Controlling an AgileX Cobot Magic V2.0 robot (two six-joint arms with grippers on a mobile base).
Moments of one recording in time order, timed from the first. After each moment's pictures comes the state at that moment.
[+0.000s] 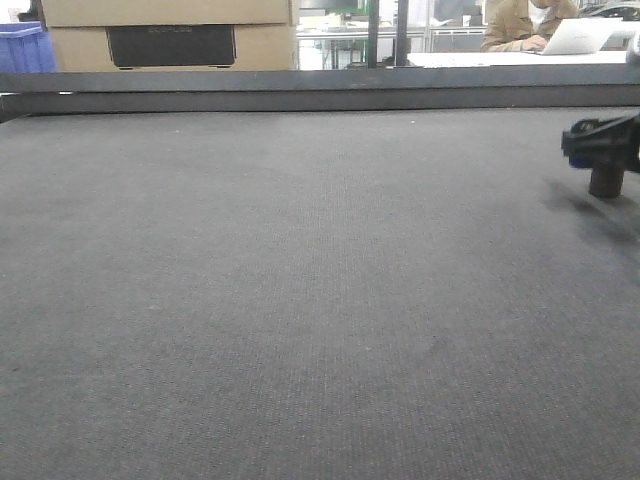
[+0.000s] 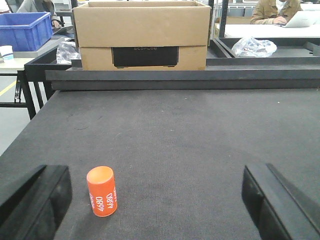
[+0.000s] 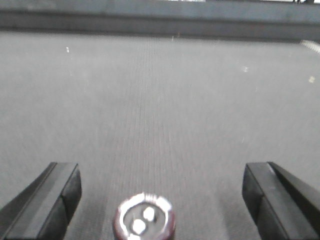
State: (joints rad) left arm -0.12 0.43 -0.66 -0.02 0.42 0.05; right arm 0.00 2.02 -0.87 0.11 -0.88 -0.09
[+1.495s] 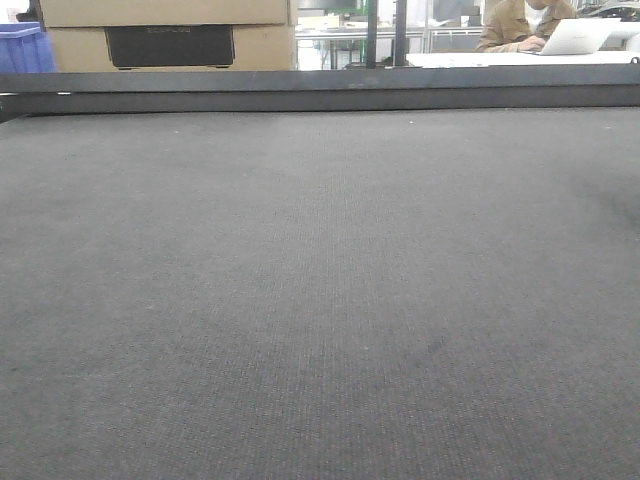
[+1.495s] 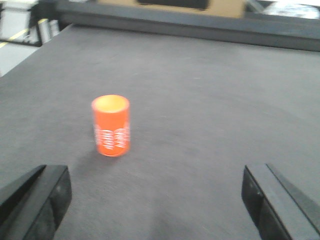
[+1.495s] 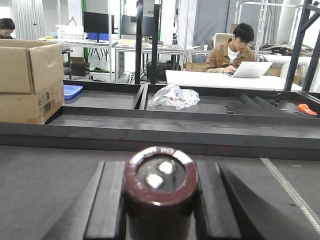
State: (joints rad) left arm -0.06 0.72 -0.31 -0.12 -0.10 0.05; right arm 0.00 1.11 -0.84 0.08 -0.25 -0.09
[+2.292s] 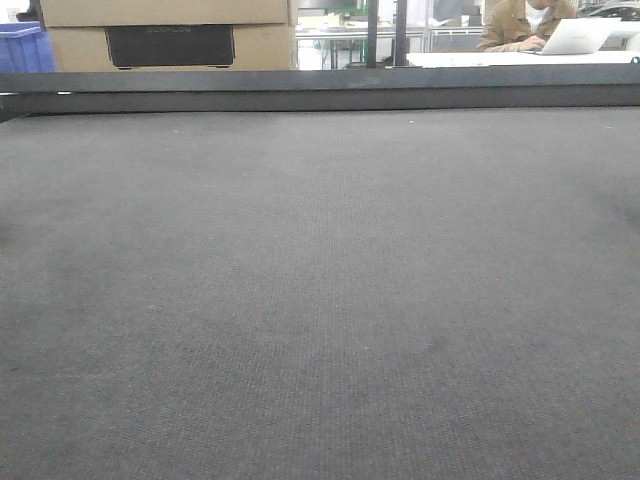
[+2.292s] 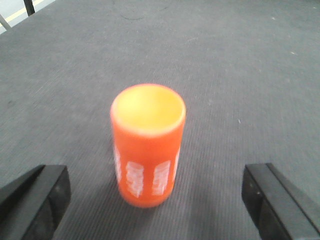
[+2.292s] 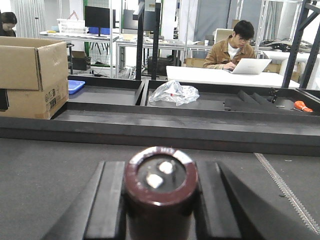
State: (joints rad) left arm -0.03 1.65 -0.66 -0.19 -0.53 0.05; right arm 0.00 0.97 -0.83 0.08 -0.10 -0.09
